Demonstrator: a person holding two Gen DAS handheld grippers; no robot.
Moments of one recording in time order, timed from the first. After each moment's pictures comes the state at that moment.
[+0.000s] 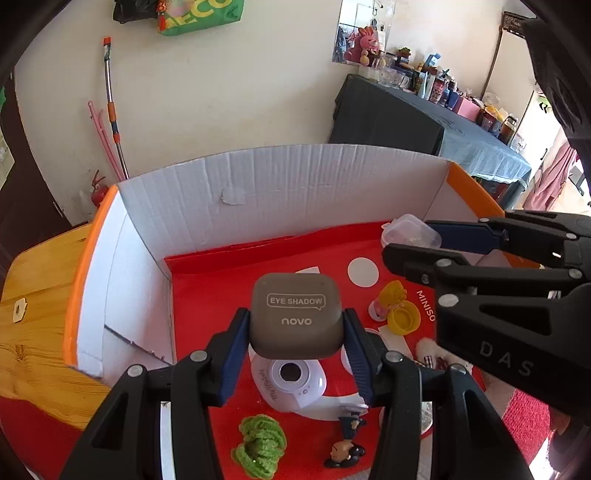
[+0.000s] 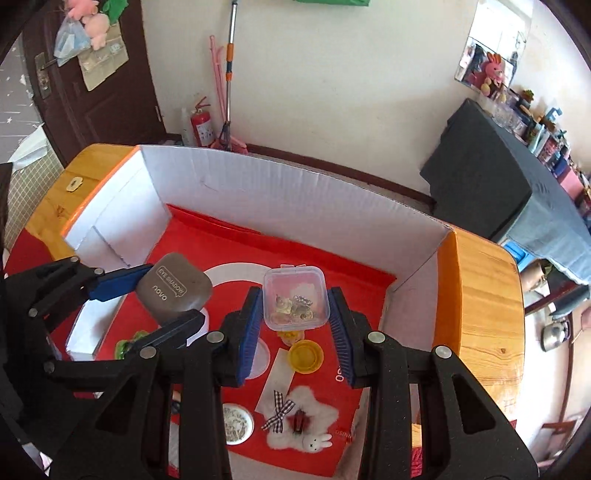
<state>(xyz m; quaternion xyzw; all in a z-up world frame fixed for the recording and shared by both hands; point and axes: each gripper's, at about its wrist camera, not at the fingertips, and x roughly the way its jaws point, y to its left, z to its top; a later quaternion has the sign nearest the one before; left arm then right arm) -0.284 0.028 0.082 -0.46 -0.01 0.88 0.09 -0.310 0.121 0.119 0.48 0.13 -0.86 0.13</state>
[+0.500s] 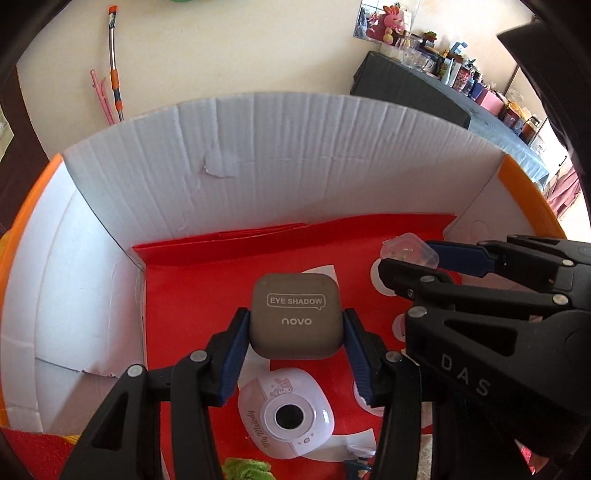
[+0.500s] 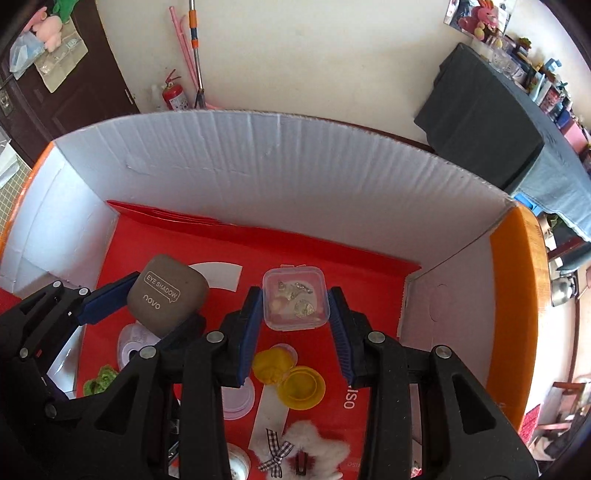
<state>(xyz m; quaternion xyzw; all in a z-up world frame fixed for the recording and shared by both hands) -0.316 0.030 0.047 -0.51 -0.03 0.86 0.07 -0.356 0.129 0.077 0.55 0.10 -0.82 0.09</state>
